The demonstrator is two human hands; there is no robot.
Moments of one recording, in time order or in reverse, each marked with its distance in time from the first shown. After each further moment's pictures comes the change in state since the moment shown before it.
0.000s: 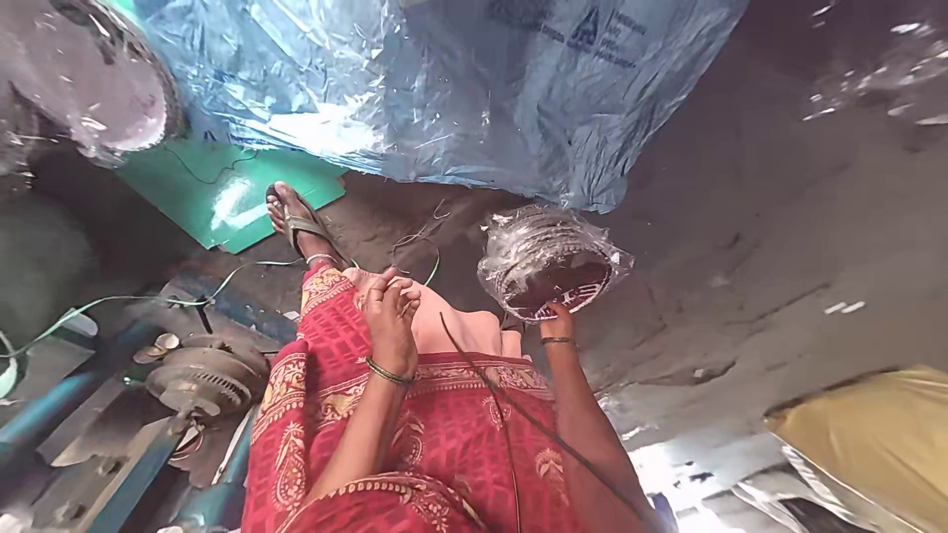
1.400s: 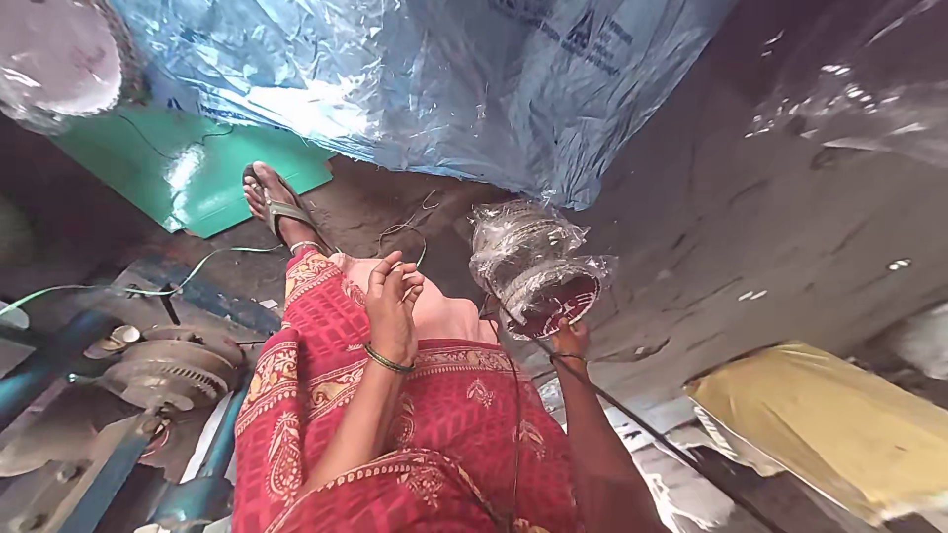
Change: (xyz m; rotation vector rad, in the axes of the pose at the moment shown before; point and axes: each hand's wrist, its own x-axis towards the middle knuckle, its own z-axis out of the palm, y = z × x) left_hand -0.004 0.023 0.010 -0.109 -0.074 -0.097; right_hand -0.023 -0.047 -0.072 -0.641 0.201 -0.099
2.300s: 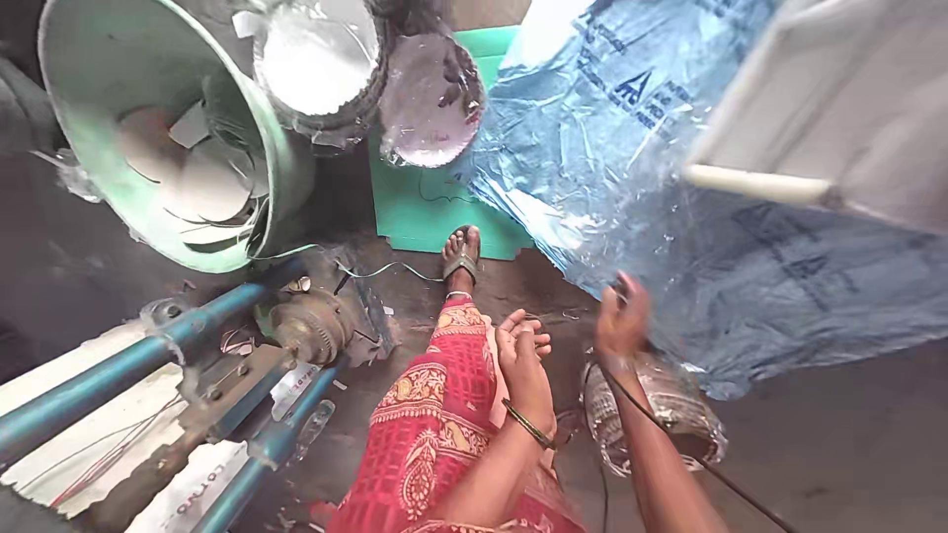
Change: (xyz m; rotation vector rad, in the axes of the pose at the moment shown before) left_hand 0.010 0.114 -0.023 -0.311 0.222 0.084; right_hand -0.175 -0.258 0.281 -0.422 -0.564 -1.345
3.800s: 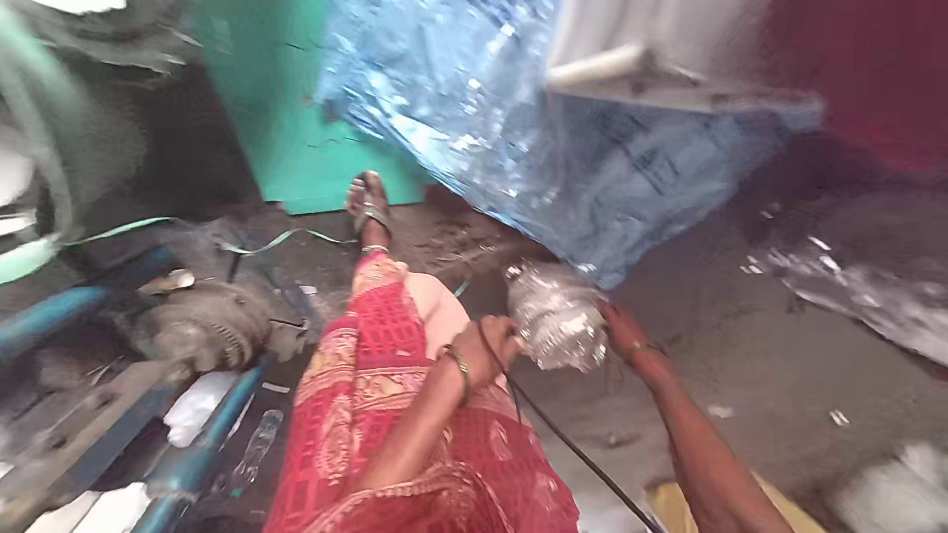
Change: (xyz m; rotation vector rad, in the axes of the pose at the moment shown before) left_hand -0.021 -0.045 -0.036 1.432 -1.188 -0.034; right_hand -0.143 0.145 -0.184 -0.619 -0.747 0.607
